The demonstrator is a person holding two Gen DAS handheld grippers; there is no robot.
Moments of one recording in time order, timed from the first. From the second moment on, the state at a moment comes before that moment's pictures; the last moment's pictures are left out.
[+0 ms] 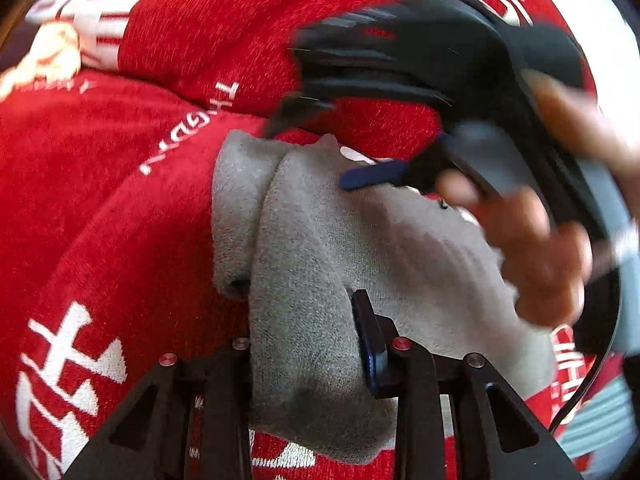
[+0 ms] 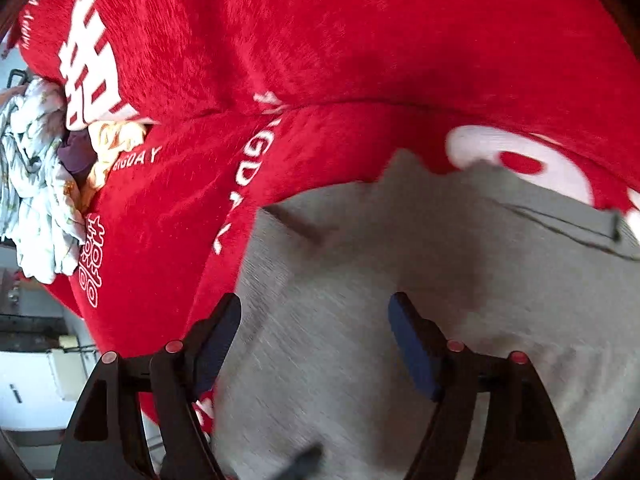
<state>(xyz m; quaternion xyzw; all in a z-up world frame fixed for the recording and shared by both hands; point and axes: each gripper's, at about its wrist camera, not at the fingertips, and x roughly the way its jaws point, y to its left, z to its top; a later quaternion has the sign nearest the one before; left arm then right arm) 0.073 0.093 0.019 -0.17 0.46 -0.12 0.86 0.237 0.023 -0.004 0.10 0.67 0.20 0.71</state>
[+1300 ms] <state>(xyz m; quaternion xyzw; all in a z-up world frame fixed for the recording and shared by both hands) 0.051 0.143 0.022 -0.28 0.43 -0.20 0.83 0.211 -0.023 0.044 0.09 0.58 0.26 0.76</state>
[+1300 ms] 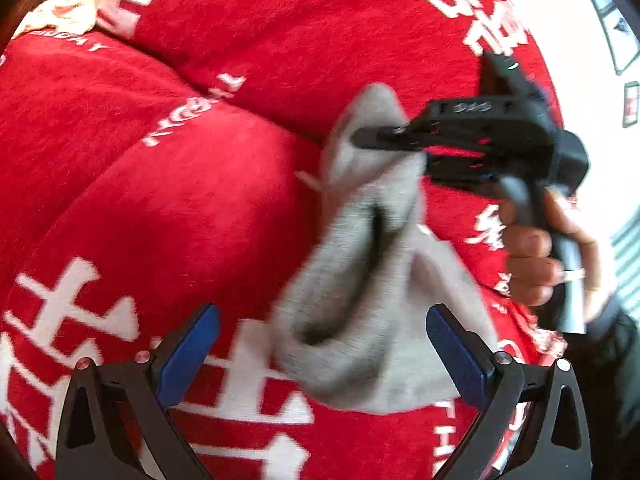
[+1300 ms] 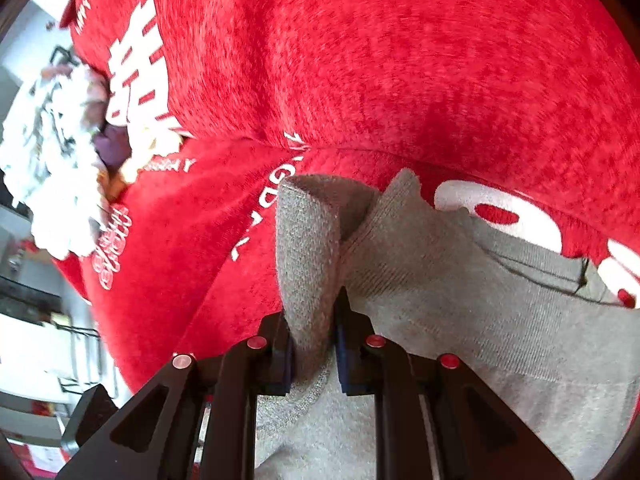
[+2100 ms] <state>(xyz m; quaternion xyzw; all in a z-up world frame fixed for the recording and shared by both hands) 0.014 0.037 0.099 -0.05 0.38 -0.06 0.92 0.197 -0.085 0.076 0.12 0.55 0.27 0.78</state>
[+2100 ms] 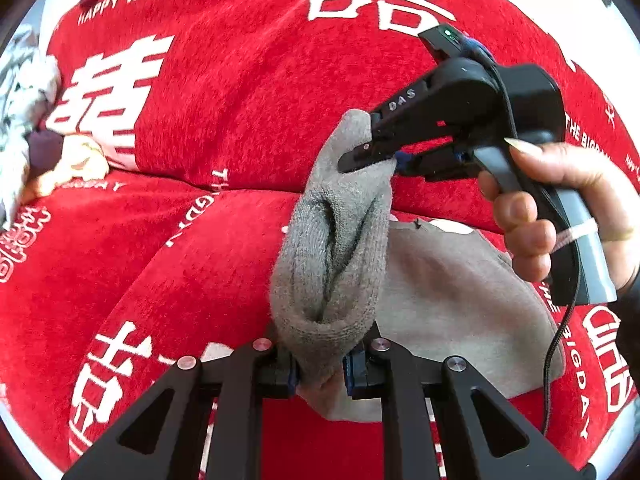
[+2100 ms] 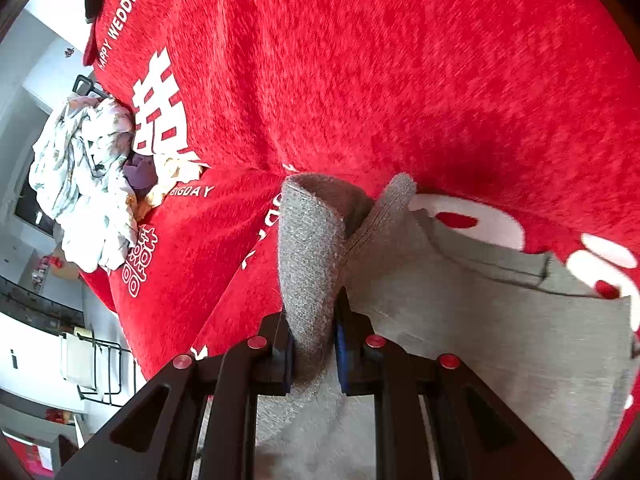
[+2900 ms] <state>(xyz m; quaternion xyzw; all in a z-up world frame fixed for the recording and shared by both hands) -0.006 -0.149 0.126 0.11 0.40 -0.09 0.91 0.175 -0.237 0.091 0.12 0.52 0.29 0.79</state>
